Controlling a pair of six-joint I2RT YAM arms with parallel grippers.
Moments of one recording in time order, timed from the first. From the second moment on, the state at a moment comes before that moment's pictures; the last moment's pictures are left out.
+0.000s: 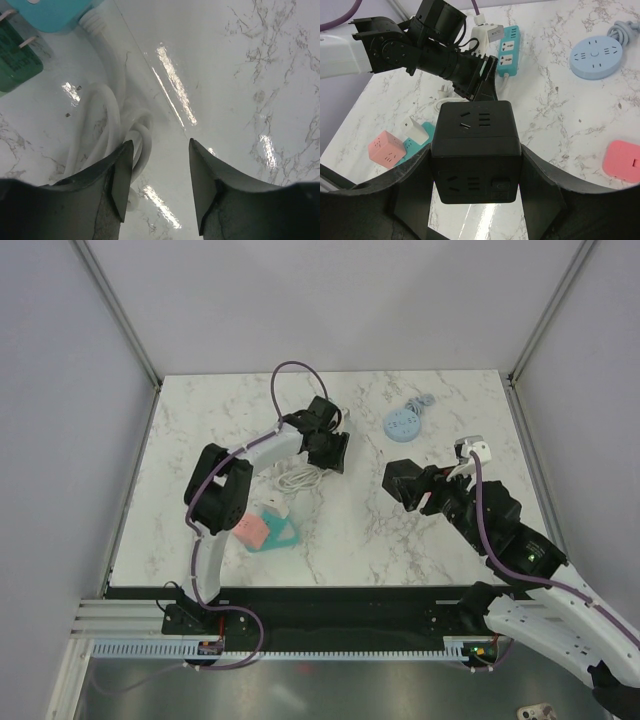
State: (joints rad) left arm -0.57 2.14 1.66 -0.54 0.18 -0.22; right arm 0.76 0.63 0.82 -0.39 0.29 0.44
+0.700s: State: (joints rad) left arm -0.76 2.07 1.54 -0.54 0.24 -0.32; right arm 0.76 0.78 1.03 -0.65 0.45 0.53
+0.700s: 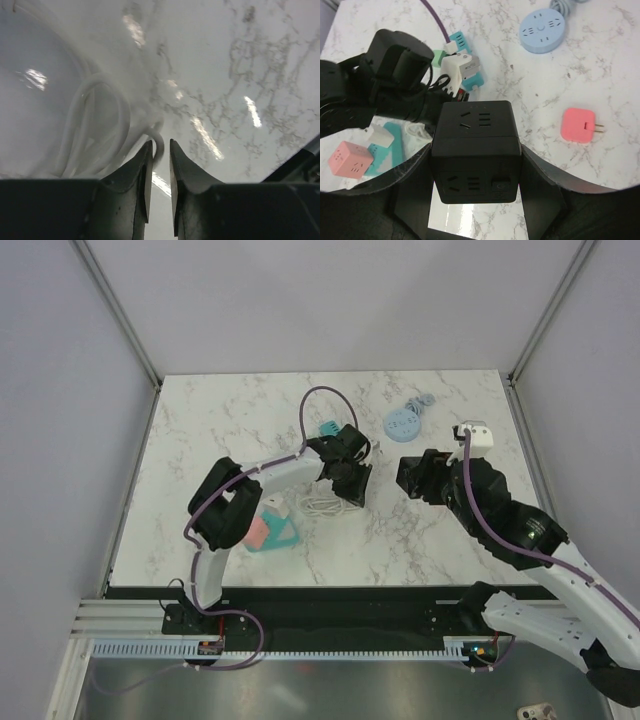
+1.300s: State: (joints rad) left arm -0.76 1.86 1.48 -0.45 0.40 -0.51; right arm 0.75 1.15 1.48 -0.88 0.49 0.49
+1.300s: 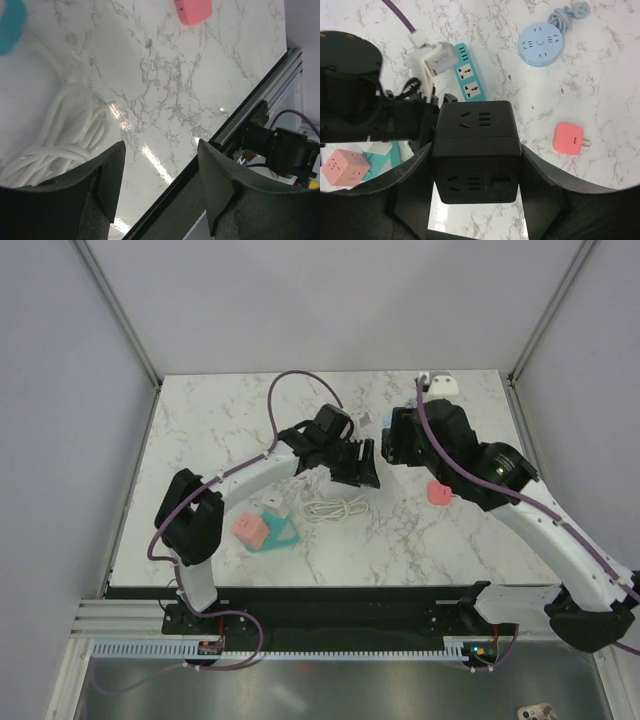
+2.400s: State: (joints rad) left arm -0.23 1.32 1.06 -0.48 0.54 -0.38; right arm 0.52 2.31 2.31 -1.06 -0.02 0.06
